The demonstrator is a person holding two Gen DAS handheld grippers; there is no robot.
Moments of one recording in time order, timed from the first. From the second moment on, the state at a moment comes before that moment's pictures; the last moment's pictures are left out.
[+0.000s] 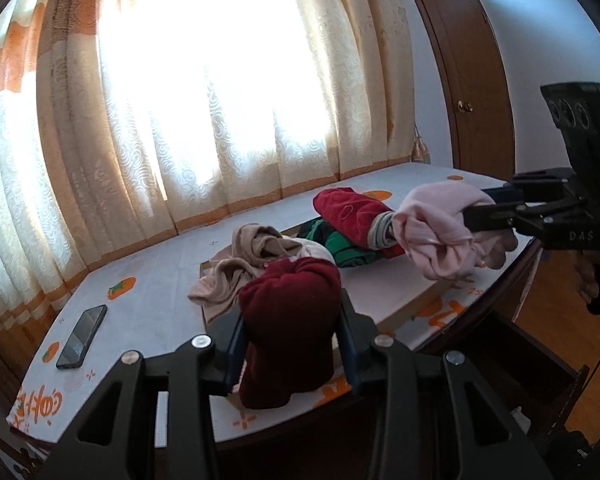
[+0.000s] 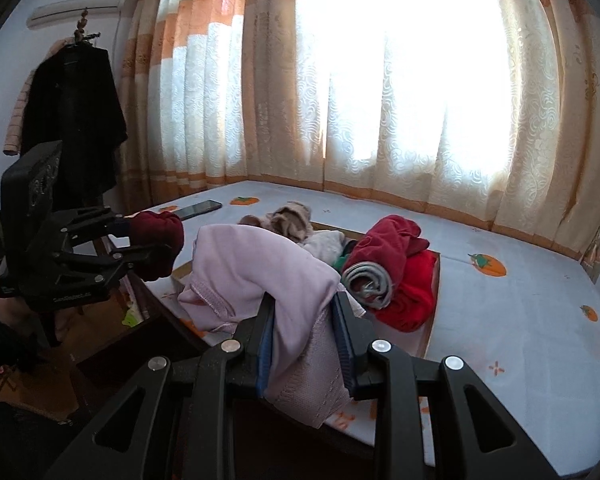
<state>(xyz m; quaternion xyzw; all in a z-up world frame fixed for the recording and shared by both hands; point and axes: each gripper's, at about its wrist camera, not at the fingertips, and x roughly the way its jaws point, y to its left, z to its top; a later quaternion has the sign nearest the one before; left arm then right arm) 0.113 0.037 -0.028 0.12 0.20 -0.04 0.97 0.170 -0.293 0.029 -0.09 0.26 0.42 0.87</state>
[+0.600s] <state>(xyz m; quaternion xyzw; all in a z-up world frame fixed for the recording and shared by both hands) 0.165 0.039 -0.036 0.12 0.25 -0.04 0.96 0.206 -0.270 0.011 -0.12 0.29 0.40 0.86</state>
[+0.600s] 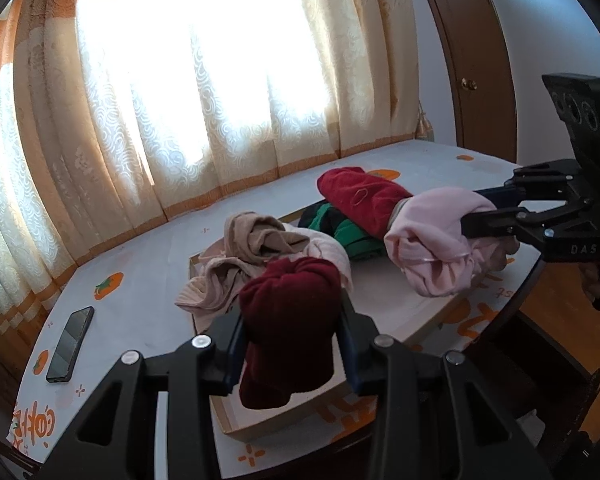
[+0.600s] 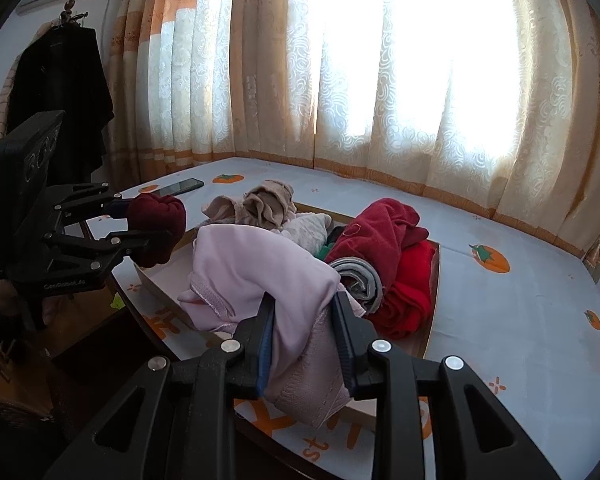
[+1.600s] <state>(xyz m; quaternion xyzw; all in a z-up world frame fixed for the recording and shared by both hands) 0.214 0.049 -0.059 0.11 0.31 -0.04 0.94 0.232 -0.240 -0.016 -0.19 0.33 0.40 0.84</state>
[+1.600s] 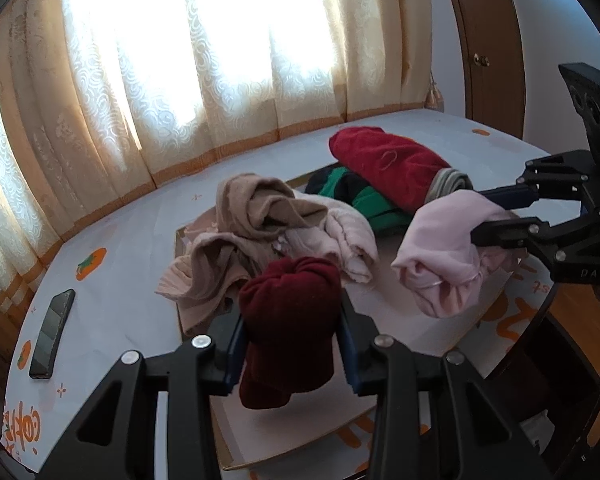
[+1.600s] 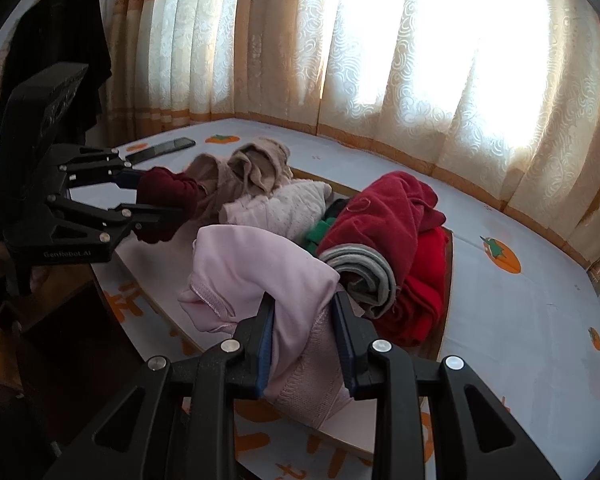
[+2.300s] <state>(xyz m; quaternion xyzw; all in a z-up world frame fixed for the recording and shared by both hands) 0.241 0.048 -0.079 0.12 0.36 -0.04 0.92 0.248 -0.239 -0.036 -0.20 0.36 0.37 0.83</state>
